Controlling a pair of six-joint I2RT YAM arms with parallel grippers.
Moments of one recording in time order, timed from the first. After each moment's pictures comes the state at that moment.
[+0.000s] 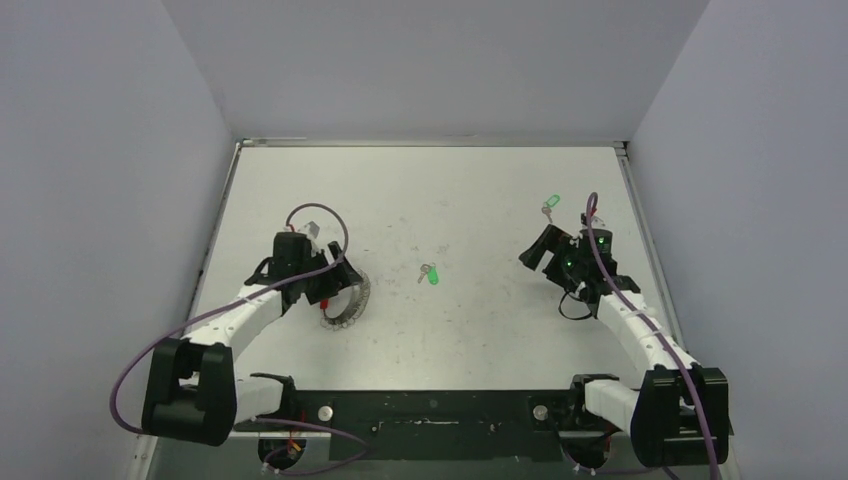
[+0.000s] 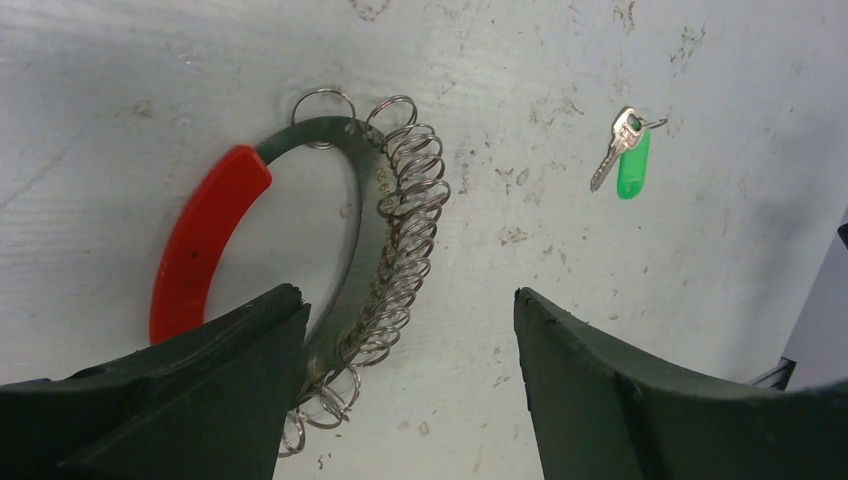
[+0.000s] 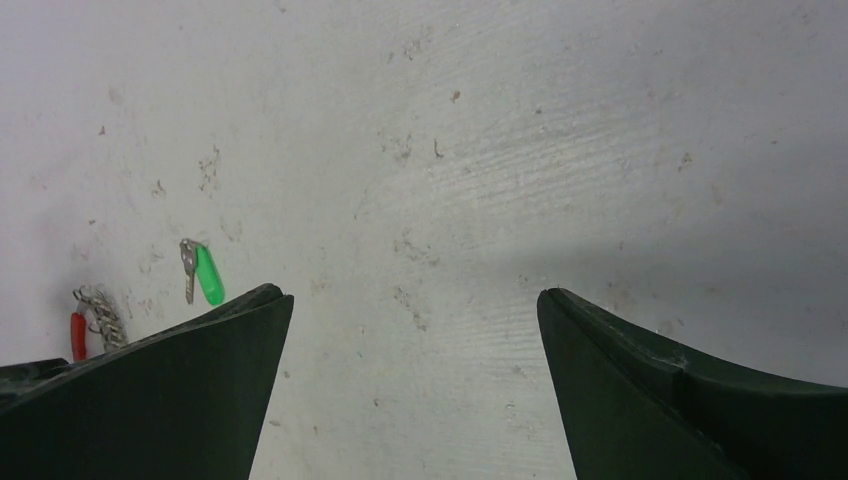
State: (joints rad) left arm -0.14 1.20 0.55 -0.20 0.31 -0.63; right arm 0.03 1.11 0.58 -0.19 -0.19 0.56
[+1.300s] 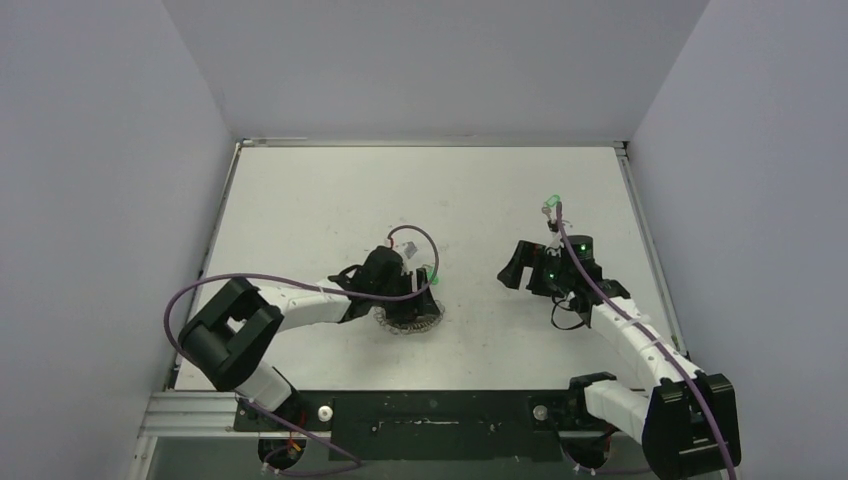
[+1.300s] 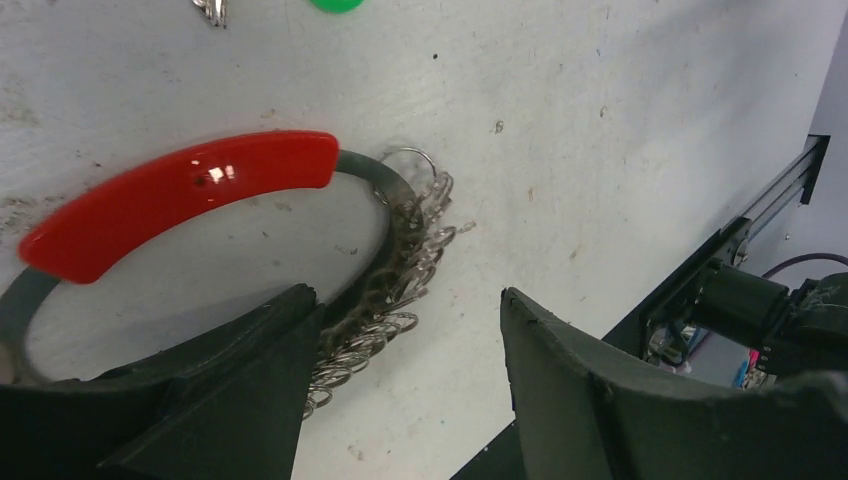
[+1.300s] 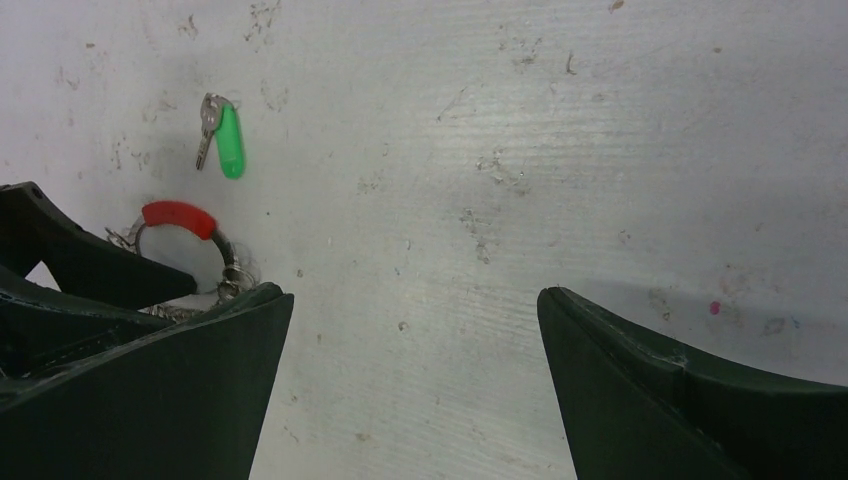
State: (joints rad) left arm -0.74 1.56 0.68 0.06 0.25 -0.79; right arm 0.18 1.05 0.54 -0.24 -0.28 0.41
